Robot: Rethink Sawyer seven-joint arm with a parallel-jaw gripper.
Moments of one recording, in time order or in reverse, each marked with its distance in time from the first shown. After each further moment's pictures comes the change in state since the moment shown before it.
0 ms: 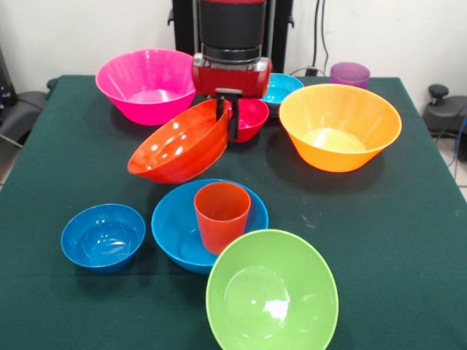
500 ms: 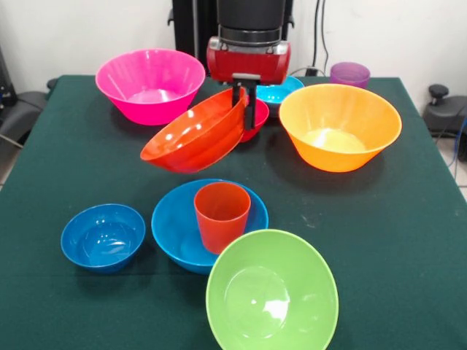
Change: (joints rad) arm 0.041 -0.057 0.000 0.002 0.050 0.035 0.000
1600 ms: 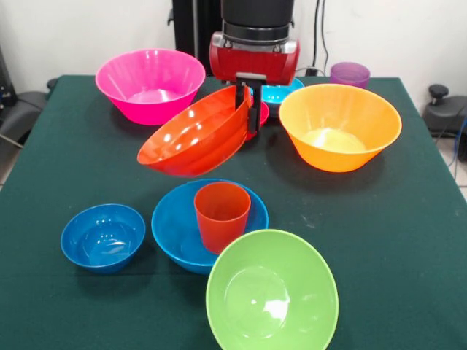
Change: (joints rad) arm 0.015 0.018 0.017 -0.127 0.028 0.144 0.000
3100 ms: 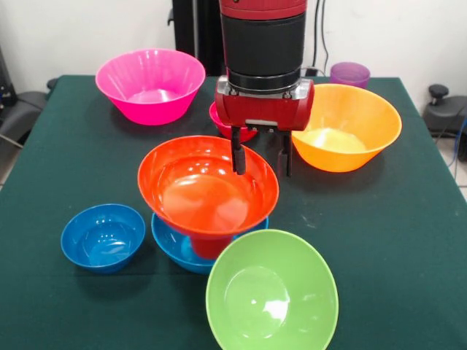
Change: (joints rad) arm -0.026 0.140 0.099 -0.239 0.028 0.171 0.000
